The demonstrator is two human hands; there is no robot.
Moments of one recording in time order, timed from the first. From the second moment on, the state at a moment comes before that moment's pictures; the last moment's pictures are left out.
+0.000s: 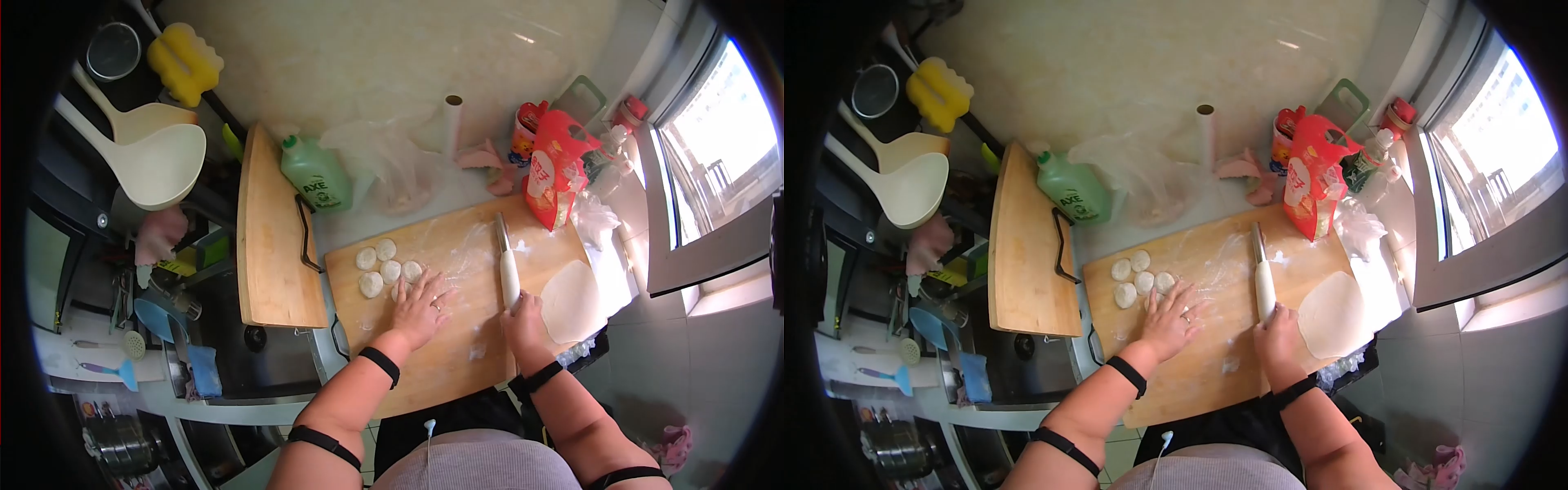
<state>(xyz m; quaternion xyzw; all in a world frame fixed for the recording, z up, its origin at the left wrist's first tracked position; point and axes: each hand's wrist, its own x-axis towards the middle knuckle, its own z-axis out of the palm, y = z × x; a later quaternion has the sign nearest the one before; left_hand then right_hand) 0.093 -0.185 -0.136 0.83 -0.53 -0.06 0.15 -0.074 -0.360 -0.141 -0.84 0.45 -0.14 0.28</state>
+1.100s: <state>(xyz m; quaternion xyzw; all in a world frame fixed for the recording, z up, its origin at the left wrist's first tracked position) 0.051 -0.240 -0.145 0.90 -0.22 -0.16 0.34 -0.106 -0.282 -0.138 -0.93 0.12 -0.10 0.34</state>
